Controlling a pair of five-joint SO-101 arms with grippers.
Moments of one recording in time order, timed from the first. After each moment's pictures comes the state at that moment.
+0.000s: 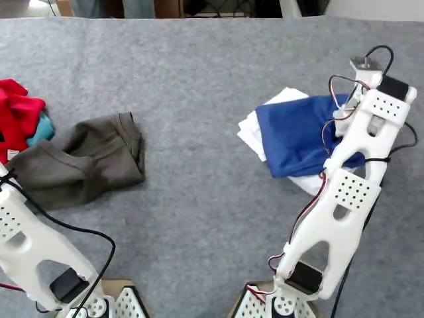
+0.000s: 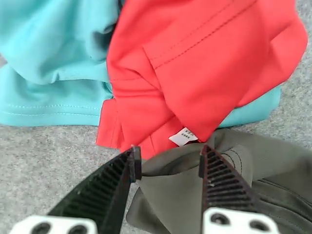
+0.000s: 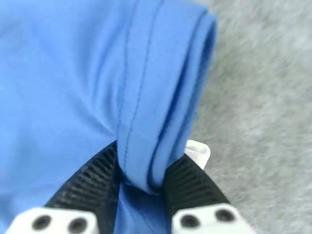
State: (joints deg) left arm -48.0 38.9 -55.3 100.8 4.4; right arm 28.2 61.8 -72.0 100.8 27.6
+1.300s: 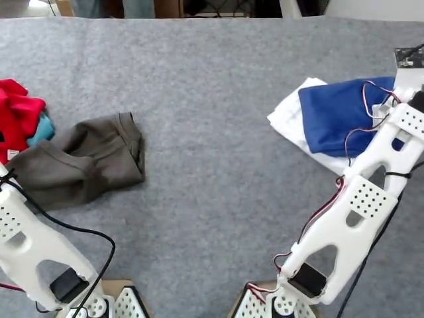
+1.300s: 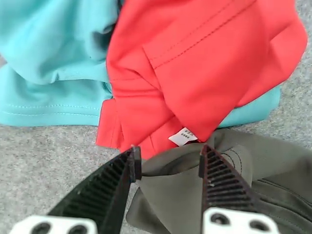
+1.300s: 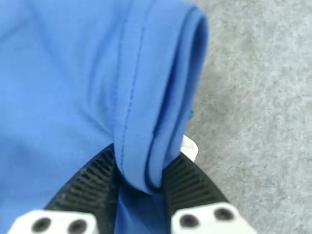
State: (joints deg) left arm -48.0 38.9 -55.3 100.8 4.4; right arm 37.1 64.2 -74.9 80.5 32.7
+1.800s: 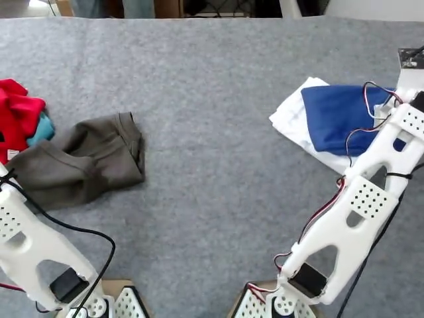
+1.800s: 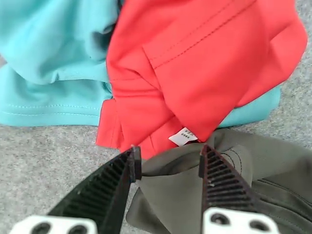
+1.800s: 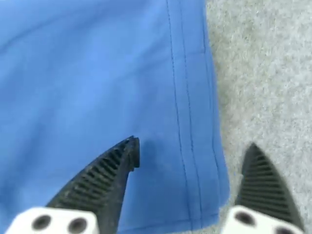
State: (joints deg) left arm -48.0 38.9 -55.3 100.8 4.4; right arm 37.3 64.3 -77.1 84.9 30.4
